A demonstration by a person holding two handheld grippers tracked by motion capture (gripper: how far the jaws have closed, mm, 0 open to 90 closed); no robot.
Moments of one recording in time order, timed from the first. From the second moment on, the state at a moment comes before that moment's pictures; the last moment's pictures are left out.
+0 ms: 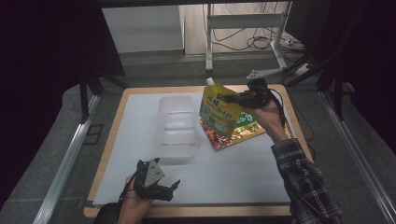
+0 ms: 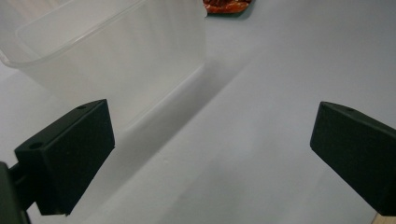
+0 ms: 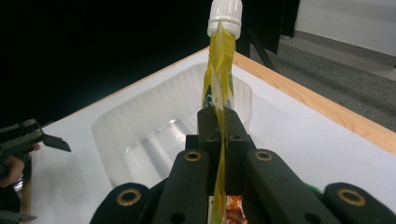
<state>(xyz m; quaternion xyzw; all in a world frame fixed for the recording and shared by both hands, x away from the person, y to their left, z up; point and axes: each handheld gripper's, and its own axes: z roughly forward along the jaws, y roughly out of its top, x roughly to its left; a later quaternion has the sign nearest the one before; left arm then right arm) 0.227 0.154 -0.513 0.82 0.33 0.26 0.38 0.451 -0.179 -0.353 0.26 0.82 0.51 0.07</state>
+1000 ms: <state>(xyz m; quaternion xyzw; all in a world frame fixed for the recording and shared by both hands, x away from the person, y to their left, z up) 0.231 0.160 -0.512 0.81 0.35 0.24 0.40 0.507 -0.130 -0.342 0.23 0.81 0.53 0.07</state>
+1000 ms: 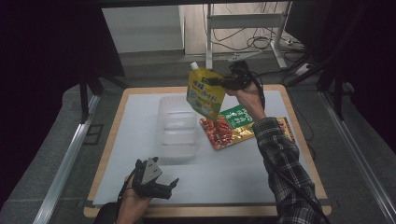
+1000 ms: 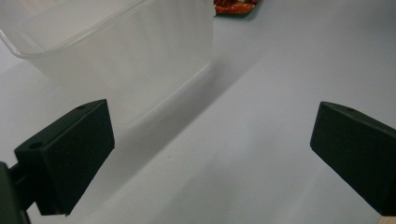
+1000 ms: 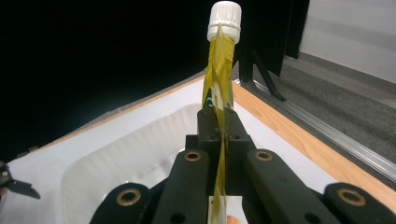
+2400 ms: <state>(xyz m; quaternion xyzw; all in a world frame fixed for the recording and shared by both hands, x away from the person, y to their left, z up) 0.232 0.158 -0.513 0.82 0.34 0.23 0.40 0.540 -0.027 -0.386 0.19 0.84 0.50 0.05</state>
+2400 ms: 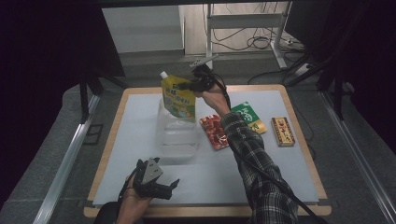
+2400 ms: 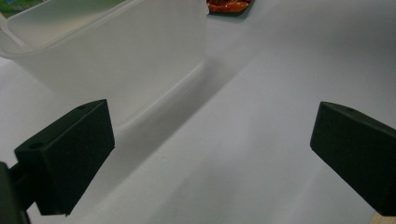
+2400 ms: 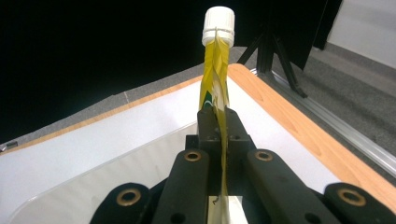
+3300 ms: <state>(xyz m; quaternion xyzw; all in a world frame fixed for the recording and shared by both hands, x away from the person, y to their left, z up) 0.233 0.155 -0.514 0.82 0.34 0.23 0.39 0.532 -0.027 -0.398 0.21 0.84 0.49 0.07</state>
